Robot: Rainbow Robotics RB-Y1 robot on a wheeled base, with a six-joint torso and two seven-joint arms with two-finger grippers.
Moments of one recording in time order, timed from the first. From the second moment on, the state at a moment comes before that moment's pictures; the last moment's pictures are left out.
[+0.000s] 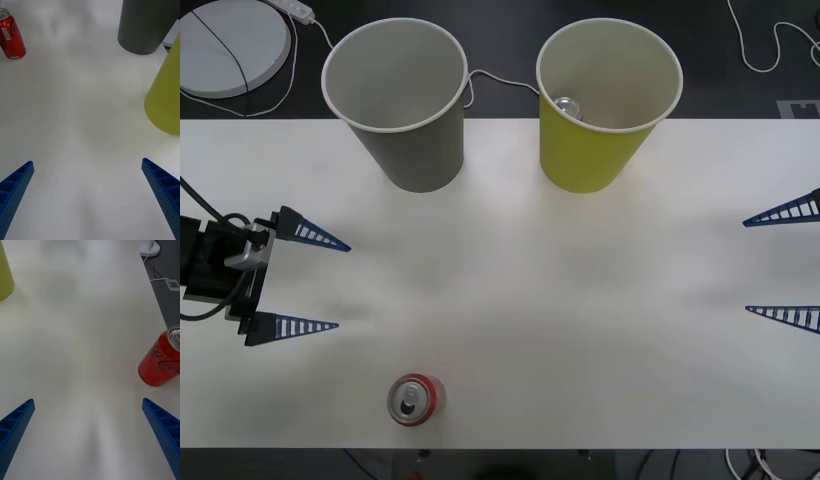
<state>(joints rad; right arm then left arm) -0.02 -0.85 -0.43 -1.71 1.45 -1.57 0.02 -0.23 0.88 0.01 -1.49 -1.40 -1.48 -0.13</state>
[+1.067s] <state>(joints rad) -0.02 -0.85 -0.43 -1.71 1.45 -1.57 0.02 -0.23 0.88 -0.28 -0.98 -1.04 -1.54 -0.77</state>
